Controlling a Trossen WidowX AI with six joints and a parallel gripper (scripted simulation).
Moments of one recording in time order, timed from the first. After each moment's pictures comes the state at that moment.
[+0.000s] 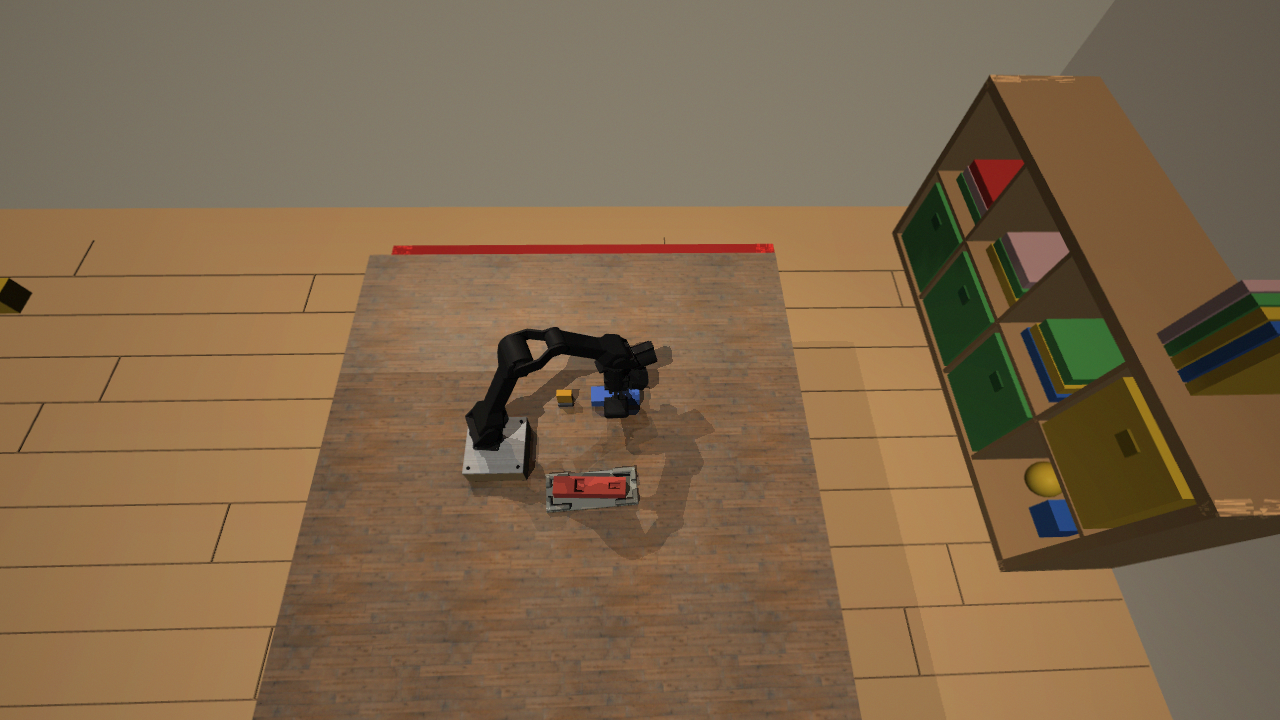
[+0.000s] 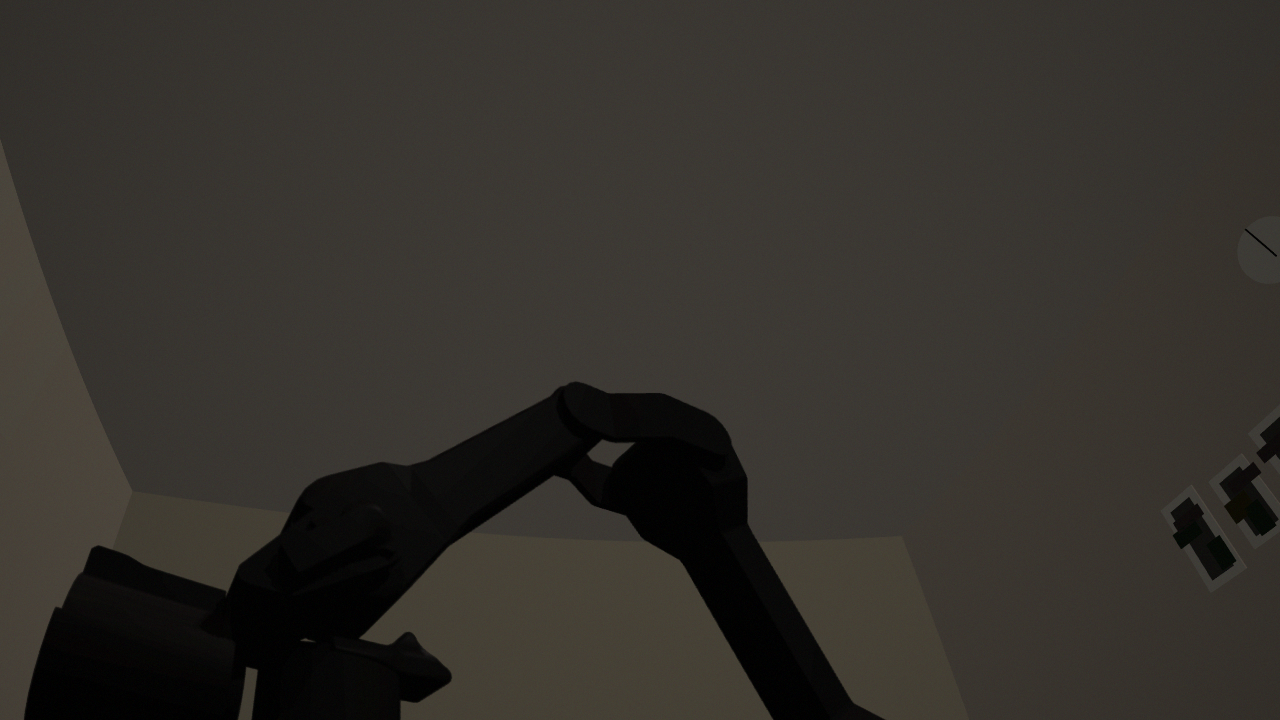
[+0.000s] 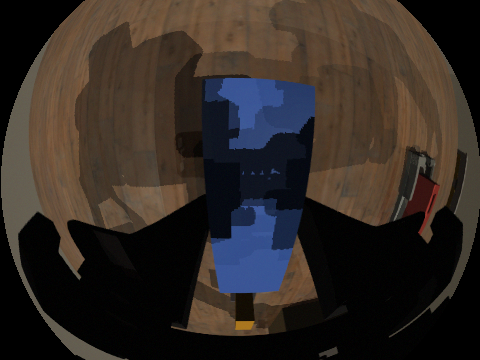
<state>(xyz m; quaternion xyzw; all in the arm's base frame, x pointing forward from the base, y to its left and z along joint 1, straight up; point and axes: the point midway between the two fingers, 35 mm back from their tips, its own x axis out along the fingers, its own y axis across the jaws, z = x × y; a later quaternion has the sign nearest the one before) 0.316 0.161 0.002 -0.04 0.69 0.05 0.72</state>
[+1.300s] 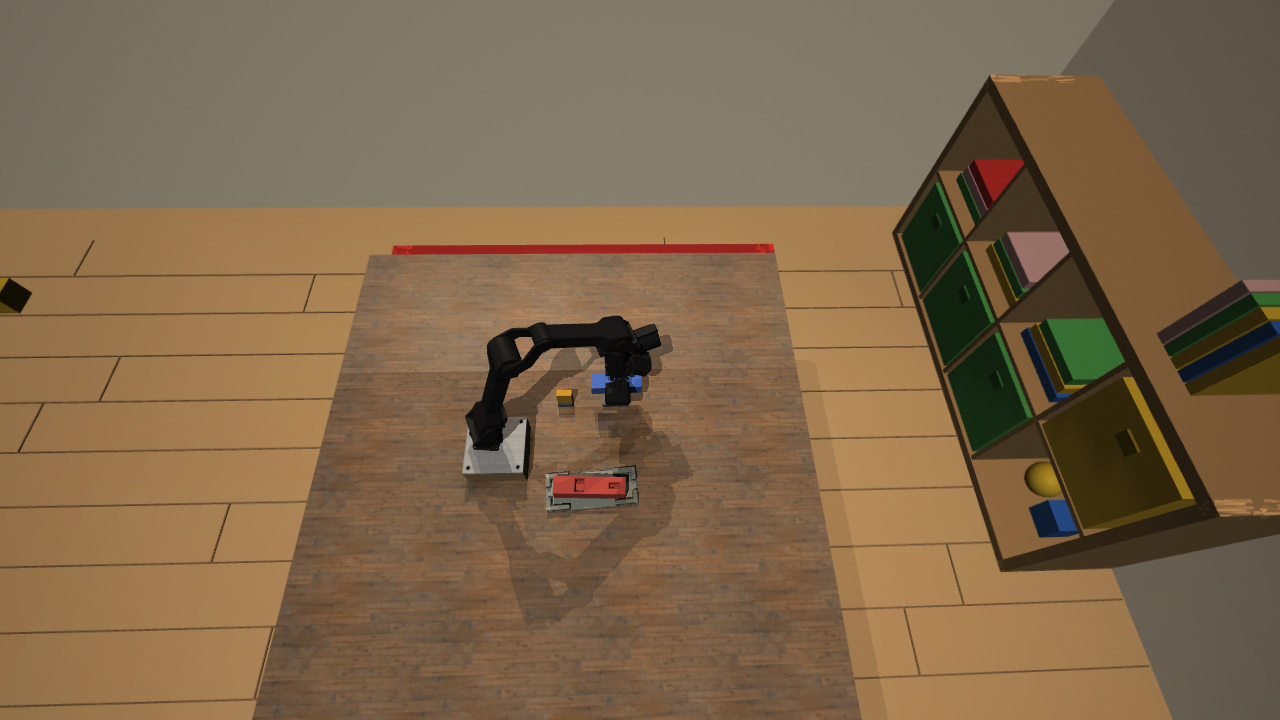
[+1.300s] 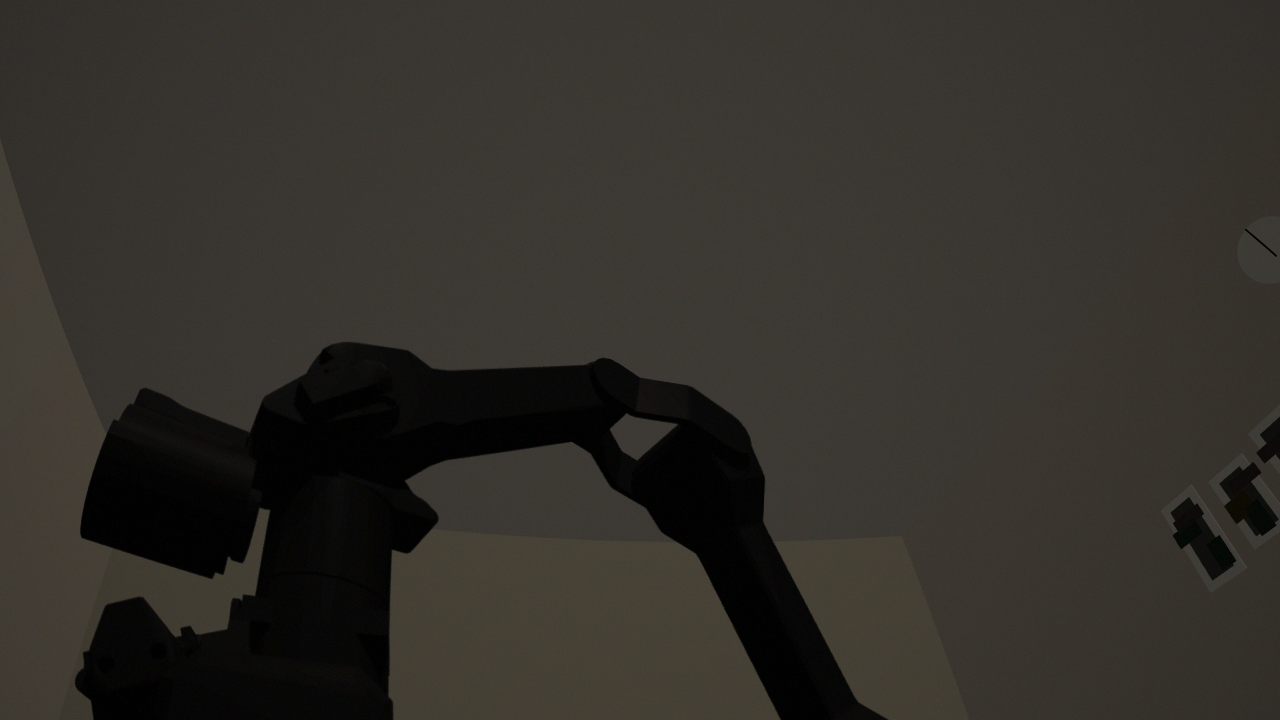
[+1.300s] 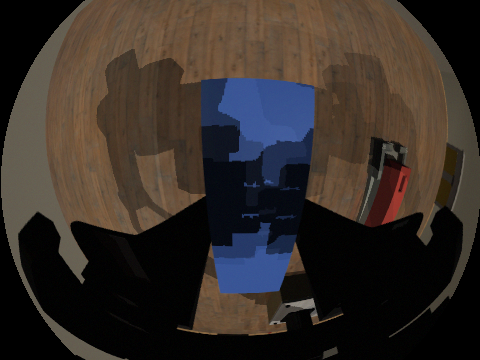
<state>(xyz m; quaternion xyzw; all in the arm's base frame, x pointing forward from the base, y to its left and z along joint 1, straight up) 0.318 0.163 0.078 -0.04 0.70 0.05 0.71</state>
